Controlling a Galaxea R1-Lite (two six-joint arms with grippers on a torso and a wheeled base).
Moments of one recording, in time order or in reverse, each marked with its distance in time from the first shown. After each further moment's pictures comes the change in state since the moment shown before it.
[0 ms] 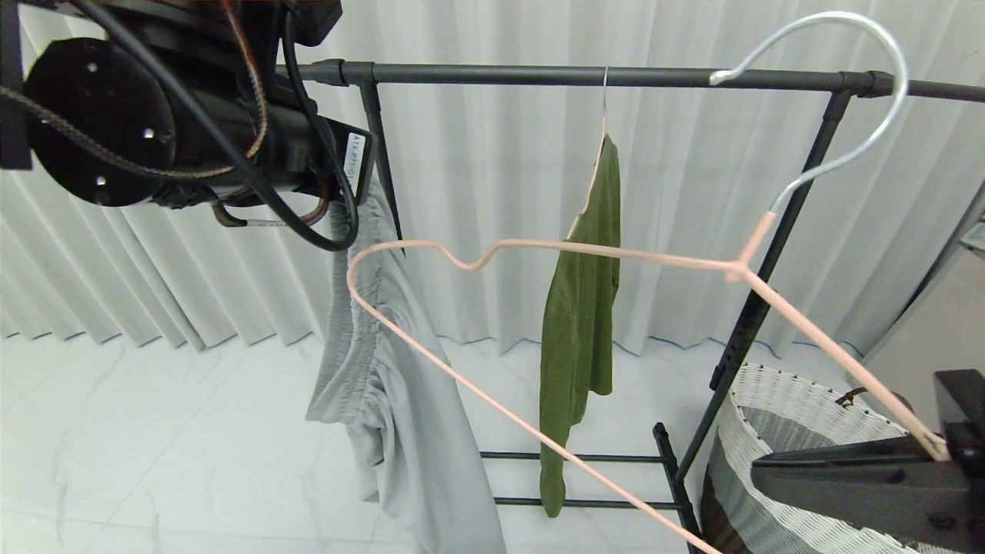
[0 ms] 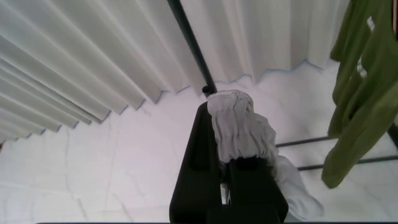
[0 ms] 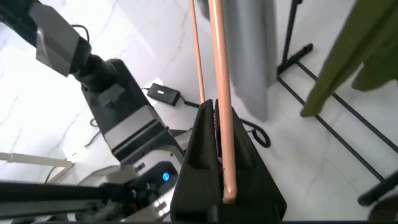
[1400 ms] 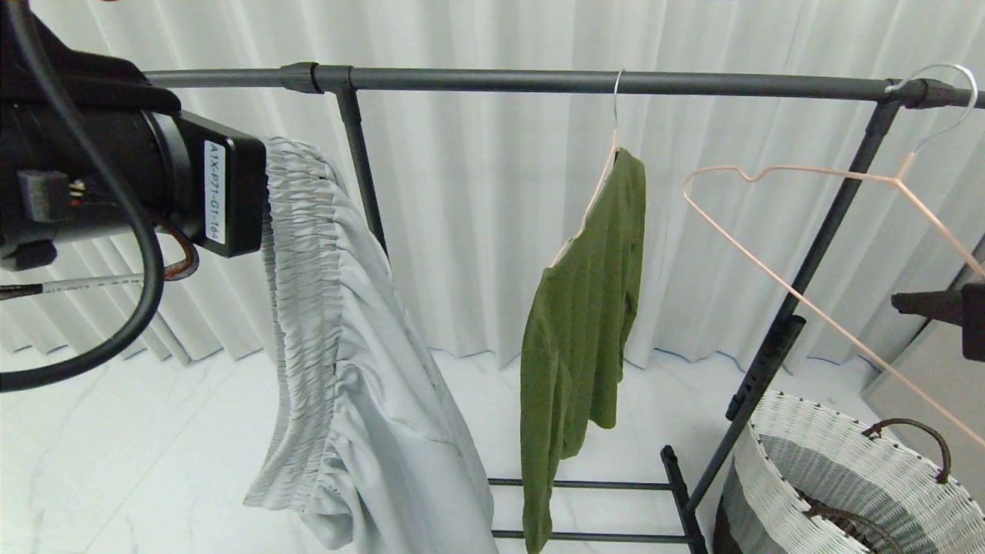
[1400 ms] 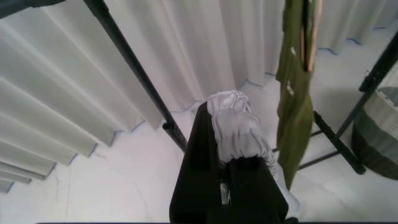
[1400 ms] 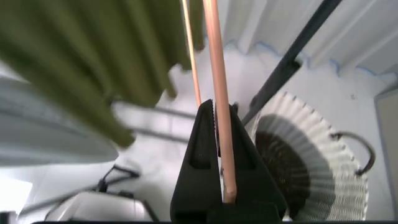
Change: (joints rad) left arm -0.108 -0.300 0.241 -0.007 -0.199 0.034; right arm -0.897 0.010 0.006 -0.022 0.006 -0.274
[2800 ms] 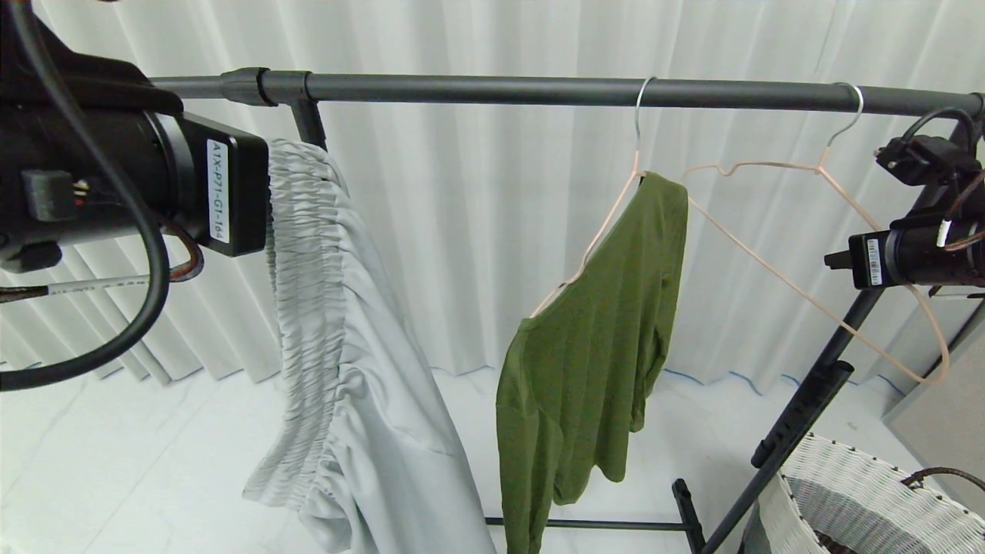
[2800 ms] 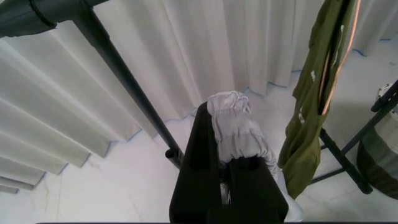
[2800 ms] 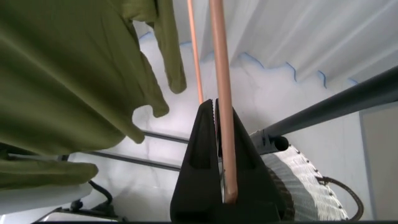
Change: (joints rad) left arm 0.000 0.004 0.002 0.000 -0.003 -0.035; right arm -0.105 0.372 -0.250 -0.084 0.006 -0.058
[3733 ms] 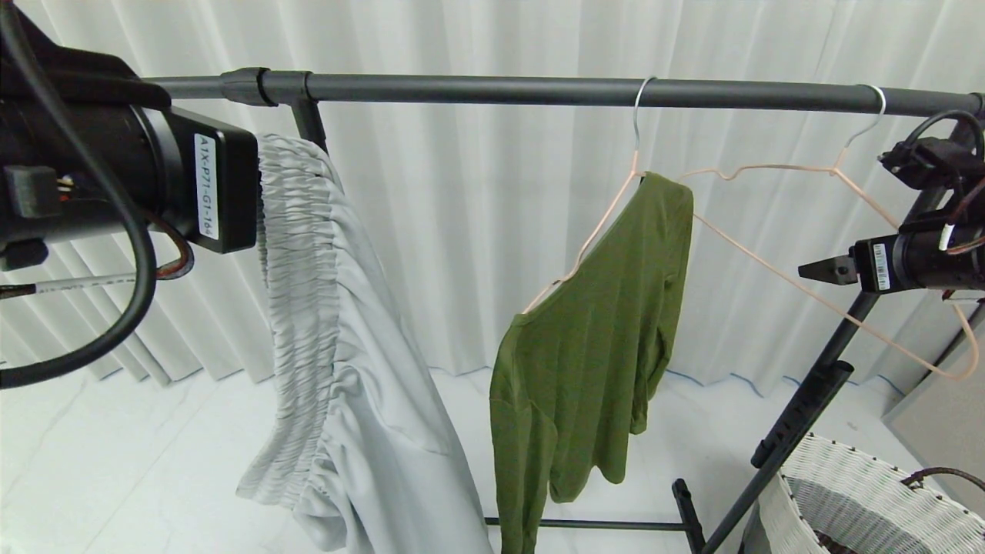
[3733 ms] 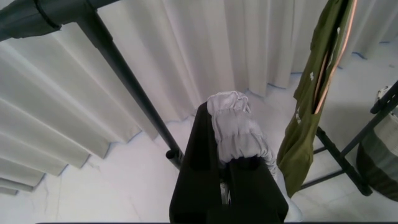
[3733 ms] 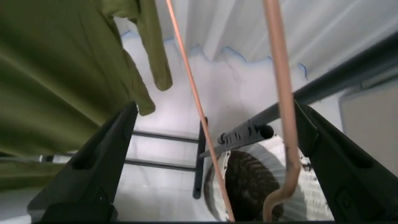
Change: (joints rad) left arm 0.000 -0.010 0.000 0.000 0.000 0.001; right arm 0.006 -0.017 0.019 0.004 -0.085 -0.016
